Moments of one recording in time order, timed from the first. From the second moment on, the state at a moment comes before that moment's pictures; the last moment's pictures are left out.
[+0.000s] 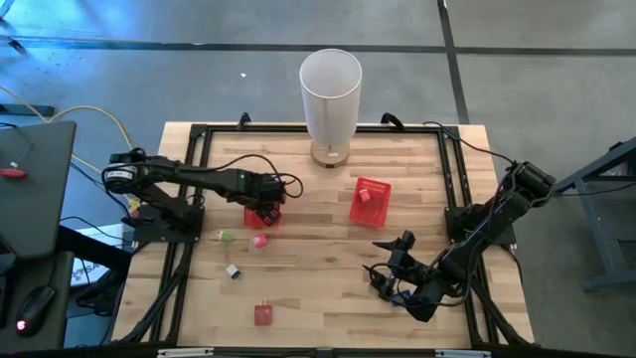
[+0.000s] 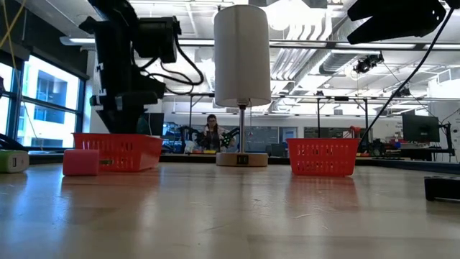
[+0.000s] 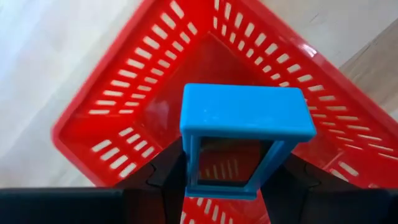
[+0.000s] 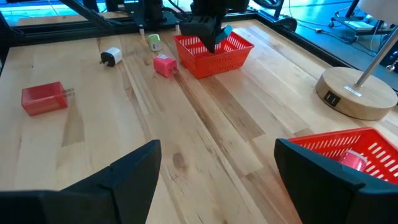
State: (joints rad) left arm 0.10 1.47 0.89 -0.80 -0.26 -0.69; right arm 0.80 1.51 0.93 -0.39 1.07 0.89
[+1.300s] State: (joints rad) left arm 0.13 1.50 0.89 -0.79 -0.25 -0.69; right arm 0.80 1.51 0.93 -0.39 1.06 0.89
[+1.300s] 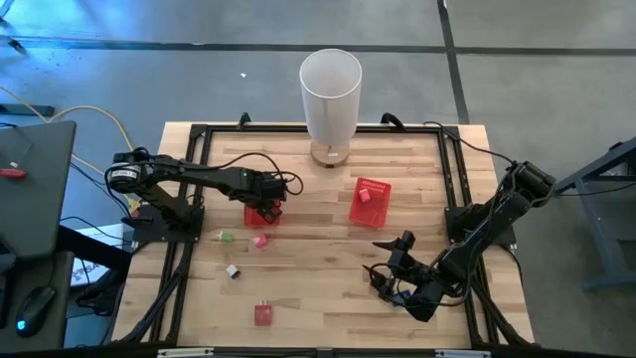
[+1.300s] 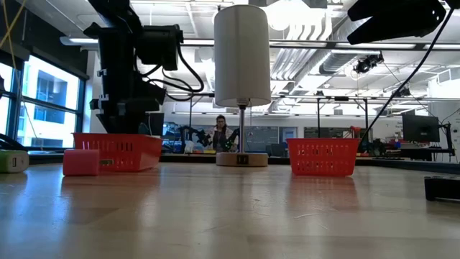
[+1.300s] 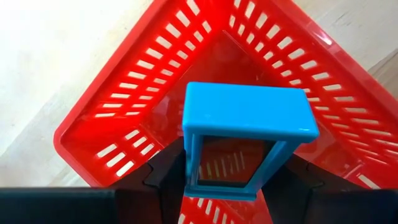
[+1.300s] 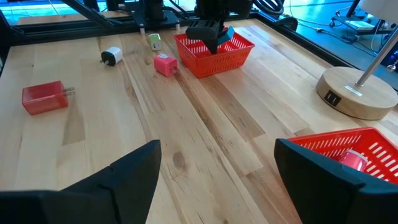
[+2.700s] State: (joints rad) left arm 0.12 1.38 0.89 -0.78 -0.24 -0.69; right arm 0.80 1.51 0.93 -0.39 1.06 0.89
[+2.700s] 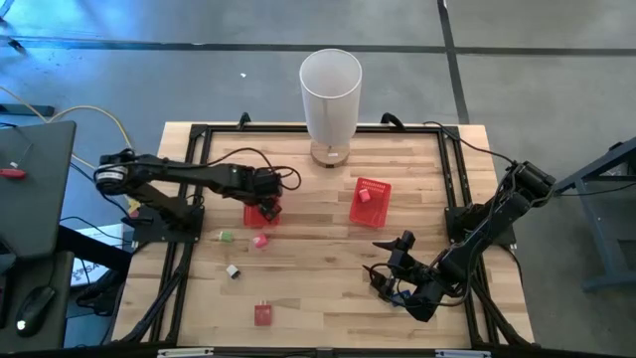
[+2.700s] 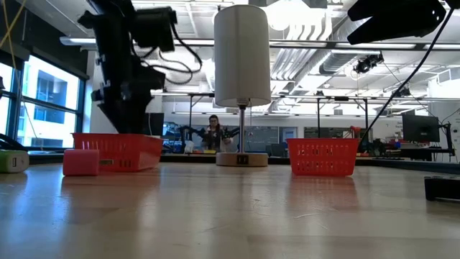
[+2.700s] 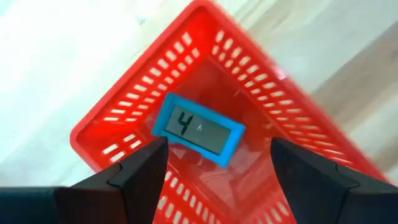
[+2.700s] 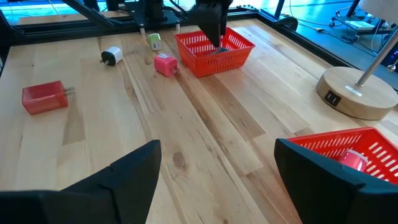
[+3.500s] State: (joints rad) left arm -0.22 1.25 0.89 -0.78 -0.38 -0.84; right arm 0.80 1.51 0.93 -0.39 1.06 0.89
